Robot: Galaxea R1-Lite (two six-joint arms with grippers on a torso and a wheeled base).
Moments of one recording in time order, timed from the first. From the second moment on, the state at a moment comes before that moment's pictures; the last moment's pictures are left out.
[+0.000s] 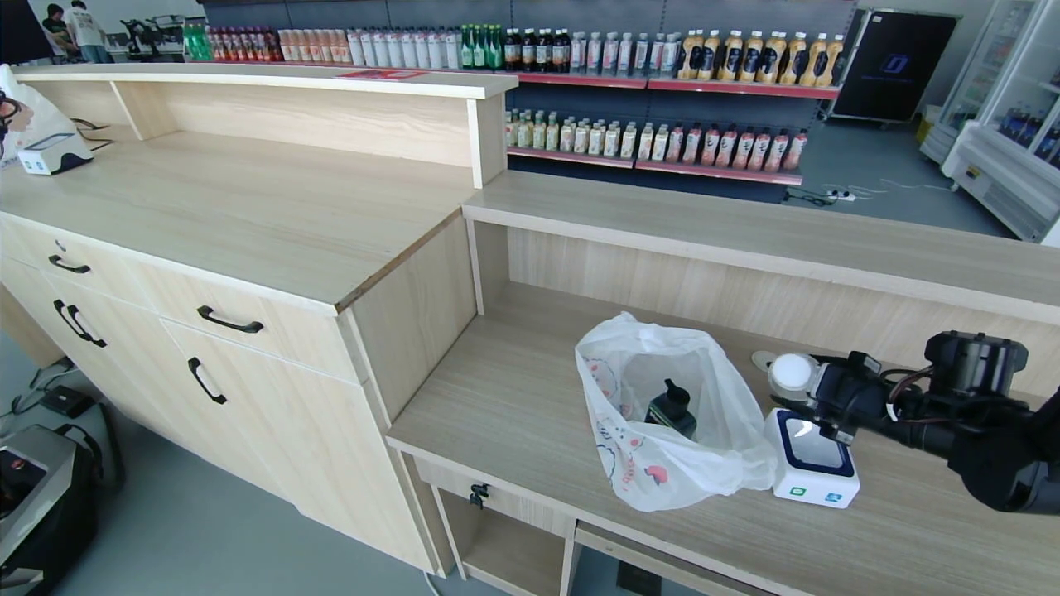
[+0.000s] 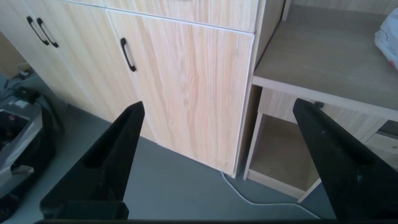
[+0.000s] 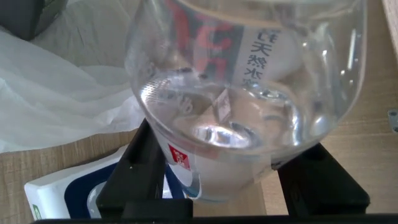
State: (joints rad) left arm 0.01 0.00 0.00 0.04 0.08 0.06; right arm -0.16 2.06 -0.62 -1.12 0.61 -1.21
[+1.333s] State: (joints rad) left arm 0.01 0.00 0.00 0.04 0.08 0.06; right arm -0.02 1.66 -0.58 -0.93 0.09 -0.22
